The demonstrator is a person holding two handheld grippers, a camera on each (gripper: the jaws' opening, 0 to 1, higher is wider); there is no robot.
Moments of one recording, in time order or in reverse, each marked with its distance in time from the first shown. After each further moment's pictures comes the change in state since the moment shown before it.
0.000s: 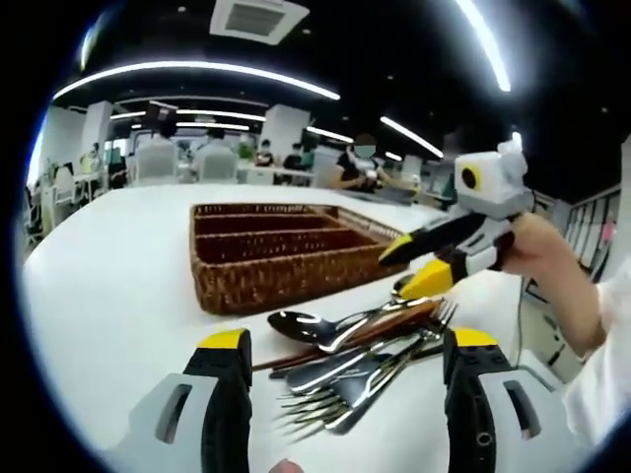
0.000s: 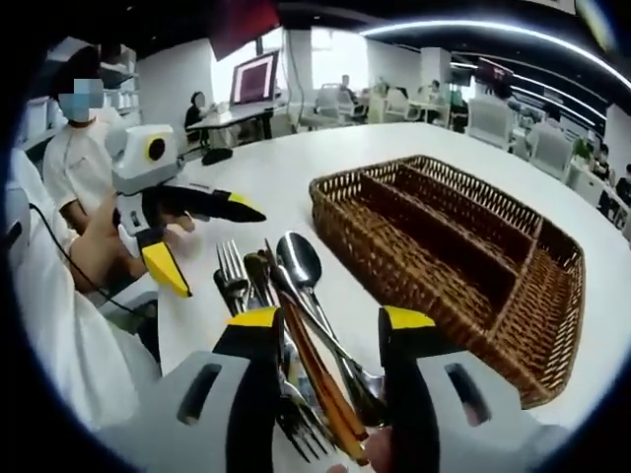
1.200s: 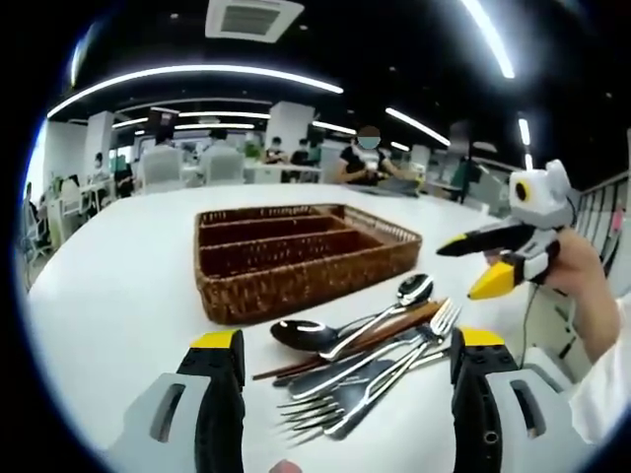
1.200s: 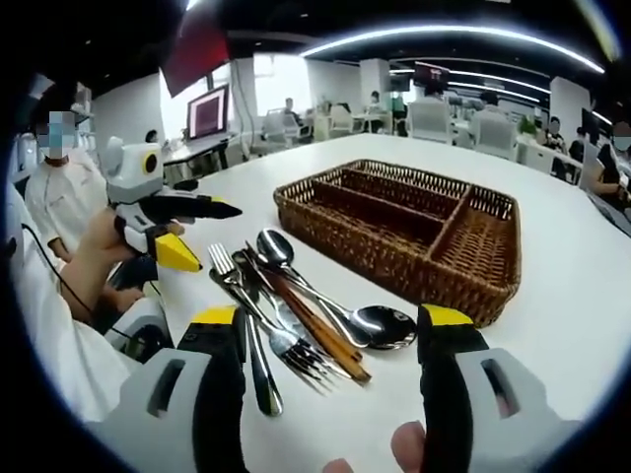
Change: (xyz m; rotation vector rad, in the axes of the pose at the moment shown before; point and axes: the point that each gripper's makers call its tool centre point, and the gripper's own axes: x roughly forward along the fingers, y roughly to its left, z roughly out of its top) left arm 0.002 -0.016 0.010 0.044 0.033 0.057; right arm -0.069 -0.004 -0.026 0.193 -0.106 -0.210
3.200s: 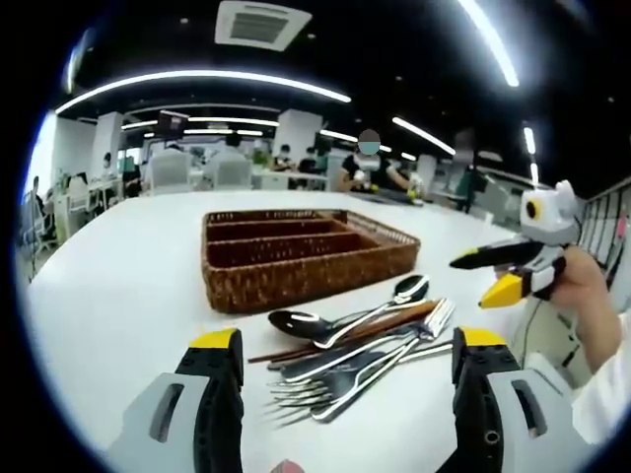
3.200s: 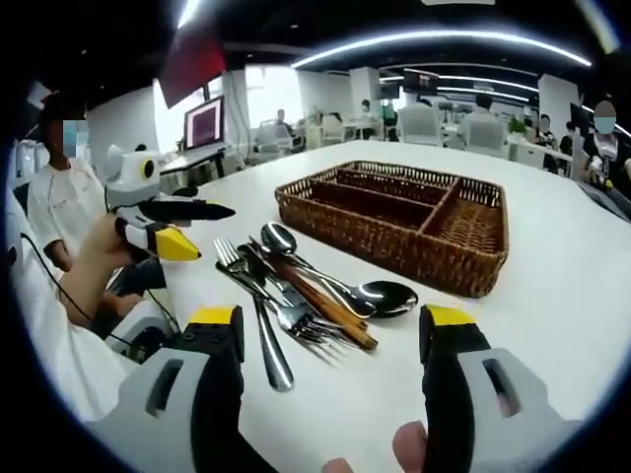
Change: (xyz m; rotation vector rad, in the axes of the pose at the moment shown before) left arm -0.014 0.008 -0.005 -0.020 -0.044 0.032; right arm -0.020 0.004 -0.023 0.043 -0.049 -0.030
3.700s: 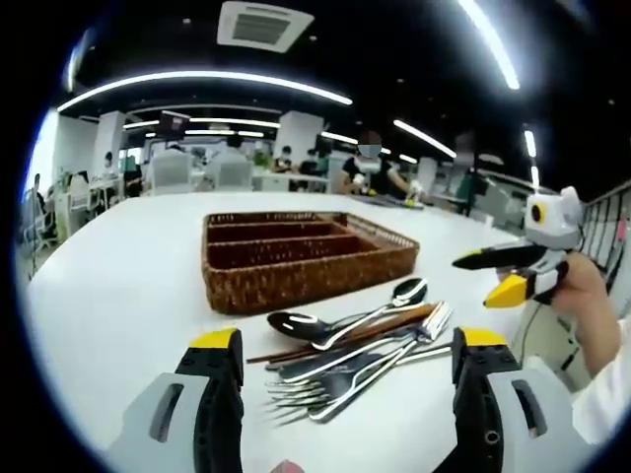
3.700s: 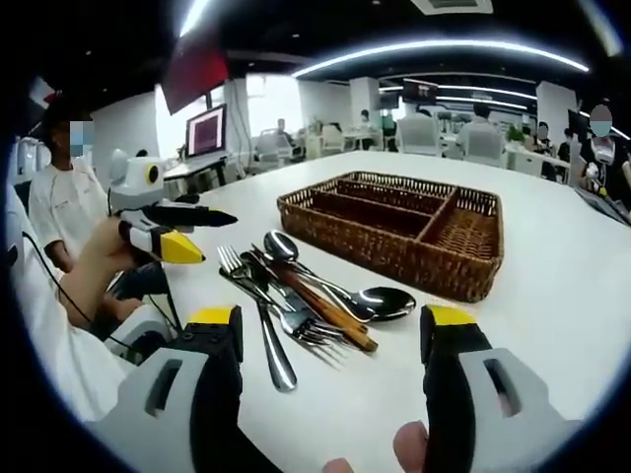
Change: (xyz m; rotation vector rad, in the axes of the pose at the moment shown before) left arm -0.003 -0.001 0.002 -0.008 -0.011 0.003; right arm -0.008 0.003 0.005 -0.008 -0.046 -0.006
